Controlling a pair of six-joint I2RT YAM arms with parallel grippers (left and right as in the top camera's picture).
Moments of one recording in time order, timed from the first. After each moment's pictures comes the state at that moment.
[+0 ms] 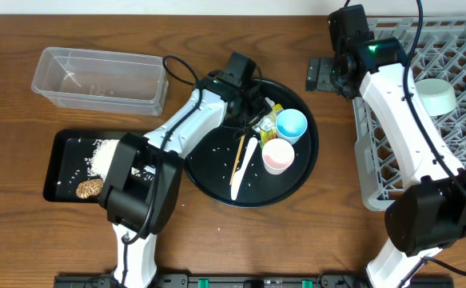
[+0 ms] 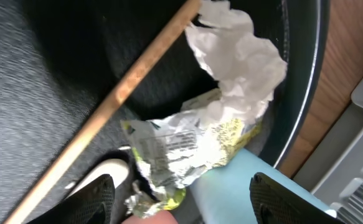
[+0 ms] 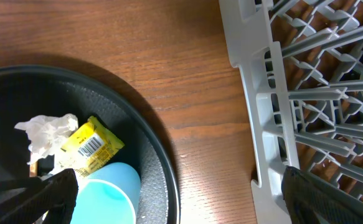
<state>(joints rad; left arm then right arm) -0.48 2.06 1.52 -0.63 0.34 -1.10 0.23 1.88 1.77 -1.07 0.17 0.38</state>
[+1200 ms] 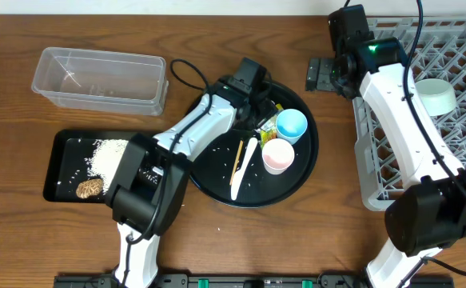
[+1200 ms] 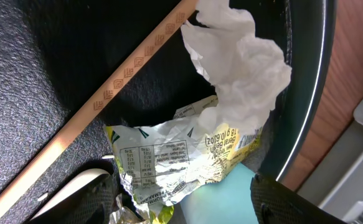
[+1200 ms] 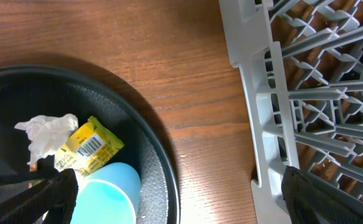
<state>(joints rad) -0.53 2.07 1.51 -0.58 0.25 -1.20 0.23 1.88 1.77 -1.07 0.17 0.38</state>
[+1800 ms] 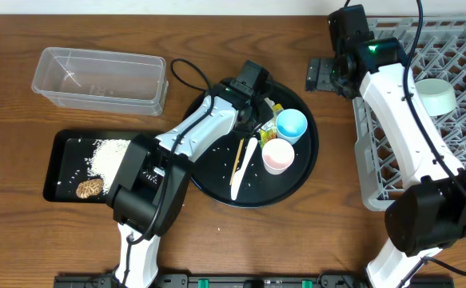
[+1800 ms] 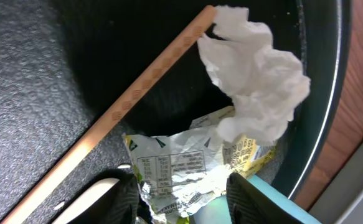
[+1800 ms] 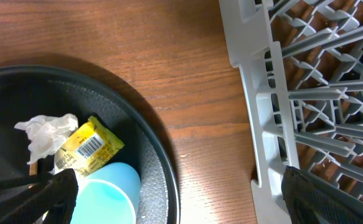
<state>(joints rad) -0.54 2.07 1.50 -0.59 0.19 -1.19 0.23 1.88 1.77 -1.07 0.17 0.38</state>
